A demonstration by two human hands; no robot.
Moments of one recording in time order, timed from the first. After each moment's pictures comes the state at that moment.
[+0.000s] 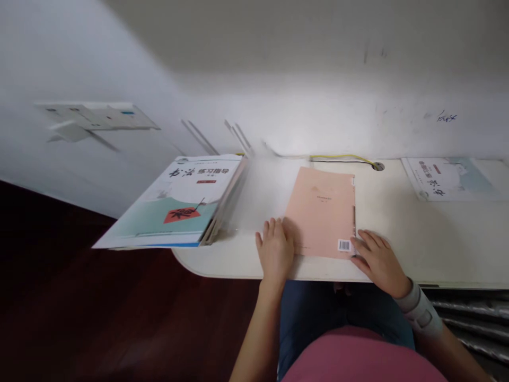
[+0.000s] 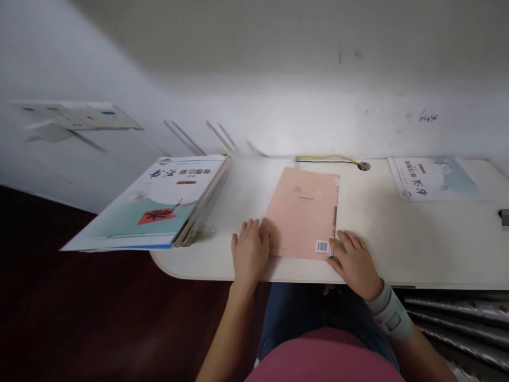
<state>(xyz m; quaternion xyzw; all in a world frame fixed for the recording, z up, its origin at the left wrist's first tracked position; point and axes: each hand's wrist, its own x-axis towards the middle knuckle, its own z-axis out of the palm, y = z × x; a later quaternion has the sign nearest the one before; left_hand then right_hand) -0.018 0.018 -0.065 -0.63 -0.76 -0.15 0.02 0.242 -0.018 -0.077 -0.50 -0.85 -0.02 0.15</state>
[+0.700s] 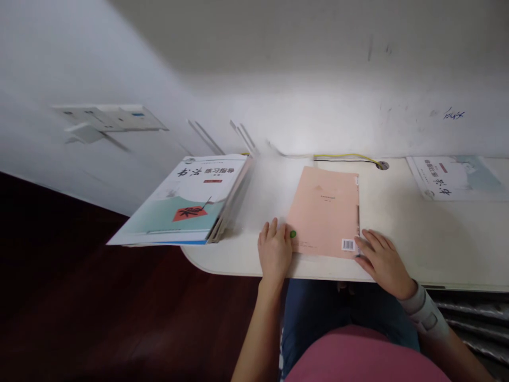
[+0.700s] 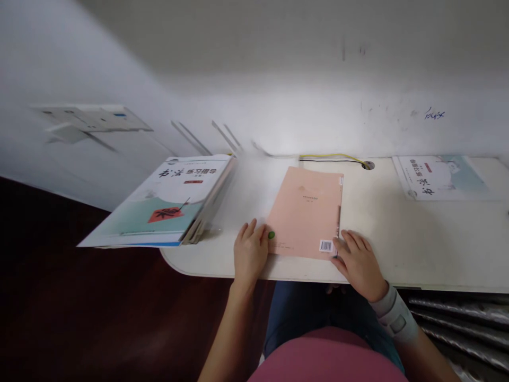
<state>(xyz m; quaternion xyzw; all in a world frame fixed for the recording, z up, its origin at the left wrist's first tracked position) -0.035 0.018 -0.070 -0.65 -0.74 -0.16 0.05 0.243 -0.019 -0.083 -0.50 -0.85 -0.02 0.16</state>
